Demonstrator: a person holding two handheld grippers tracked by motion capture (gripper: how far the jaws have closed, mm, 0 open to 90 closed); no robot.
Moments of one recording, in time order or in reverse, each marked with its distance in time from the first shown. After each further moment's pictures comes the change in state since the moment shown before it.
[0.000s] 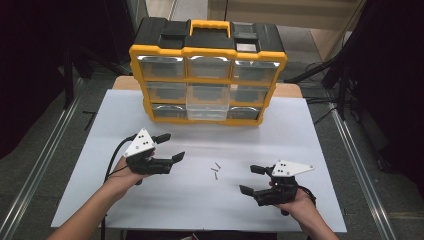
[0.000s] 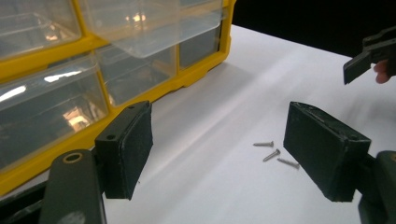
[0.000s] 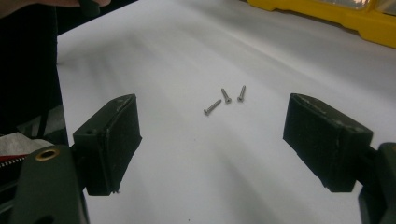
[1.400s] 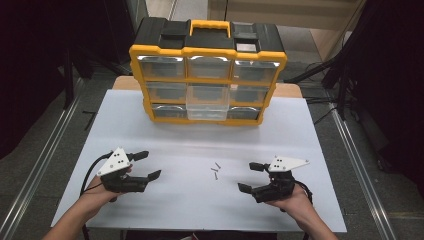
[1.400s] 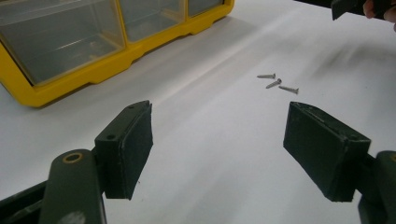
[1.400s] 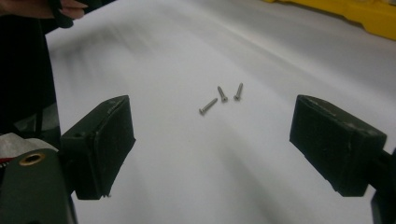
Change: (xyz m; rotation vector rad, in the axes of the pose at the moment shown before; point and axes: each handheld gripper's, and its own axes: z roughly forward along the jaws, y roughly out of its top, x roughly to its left) left arm 0.012 -0.048 -0.049 0.064 -0.010 0.002; right arm -0.007 0.007 0.008 0.030 0.007 0.008
